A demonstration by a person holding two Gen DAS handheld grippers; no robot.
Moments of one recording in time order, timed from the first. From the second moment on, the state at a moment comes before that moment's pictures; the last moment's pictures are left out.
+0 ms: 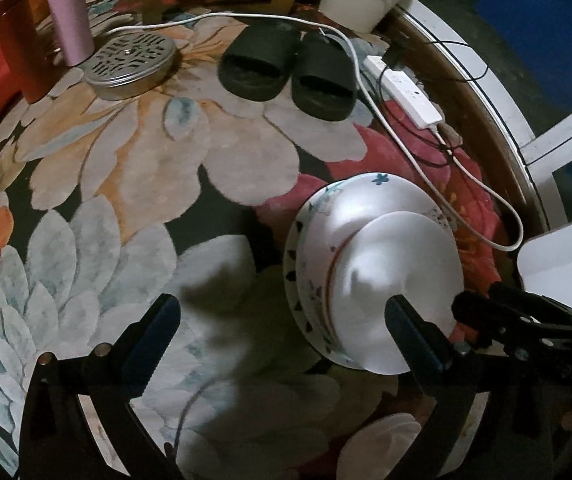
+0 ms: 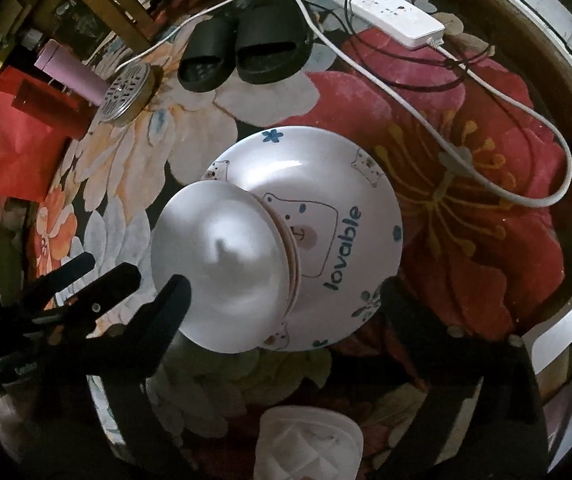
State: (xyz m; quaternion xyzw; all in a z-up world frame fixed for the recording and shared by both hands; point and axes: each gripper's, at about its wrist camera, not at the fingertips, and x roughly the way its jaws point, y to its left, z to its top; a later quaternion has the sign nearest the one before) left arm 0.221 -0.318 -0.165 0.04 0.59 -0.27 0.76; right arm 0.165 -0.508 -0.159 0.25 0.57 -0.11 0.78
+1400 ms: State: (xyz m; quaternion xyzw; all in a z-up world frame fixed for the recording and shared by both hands) left arm 0.224 -0.289 -0.168 0.03 0.59 -0.26 0.76; right arm 0.177 -0.488 -0.160 0.23 0.56 -0.10 0.79
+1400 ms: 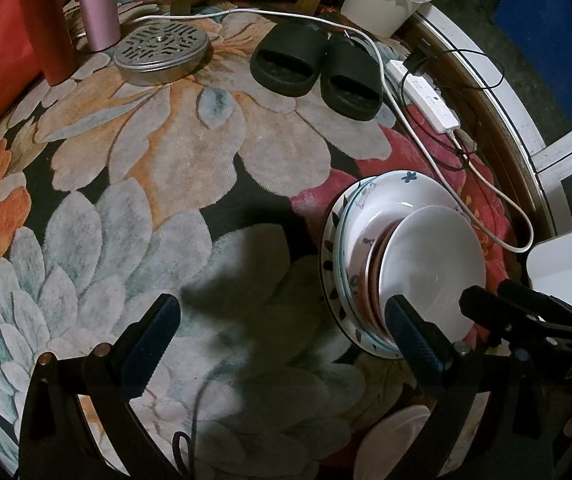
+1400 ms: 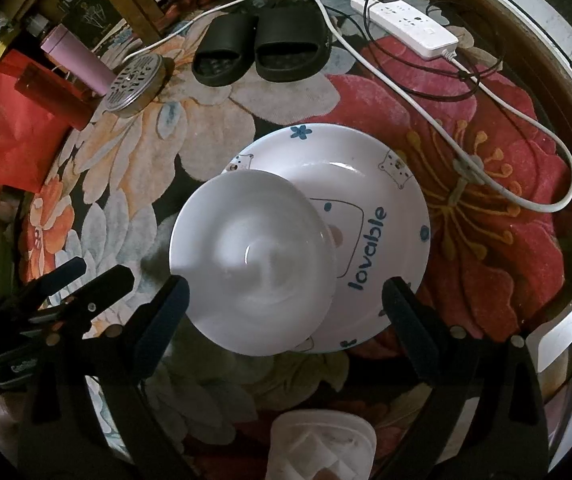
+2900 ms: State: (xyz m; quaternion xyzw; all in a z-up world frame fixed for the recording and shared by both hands) left arm 0.223 -0.274 -0.169 0.02 0.60 -0.26 0.76; right arm 0.178 -0.477 -0.154 0.22 0.55 -0.12 0.80
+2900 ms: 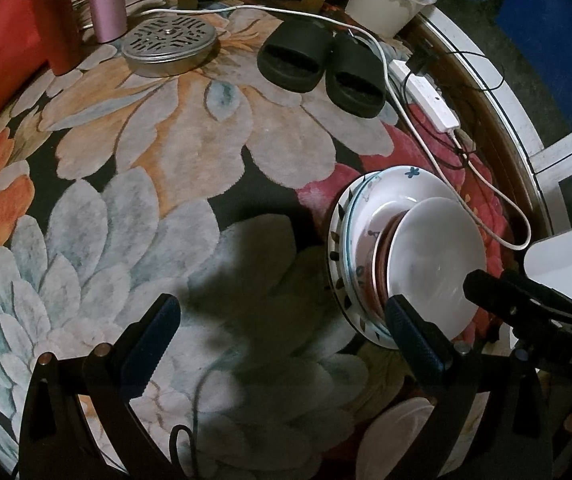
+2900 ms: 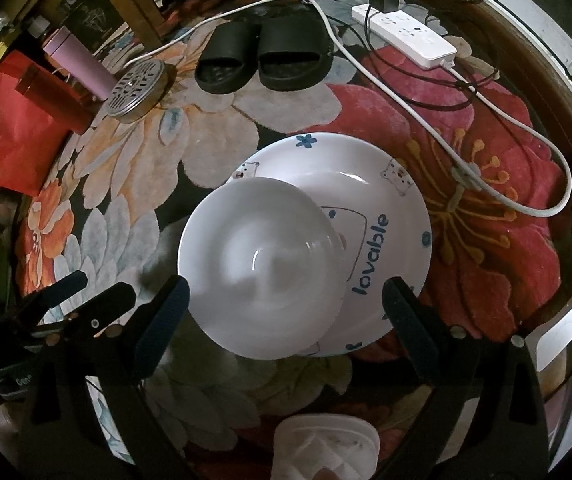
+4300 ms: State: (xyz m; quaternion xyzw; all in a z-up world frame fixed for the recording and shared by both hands) left arm 0.220 -0.197 -0.165 -0.02 0.59 -0.18 0.79; right arm 0.193 -0.408 -0.151 0.16 0.55 -0.07 0.82
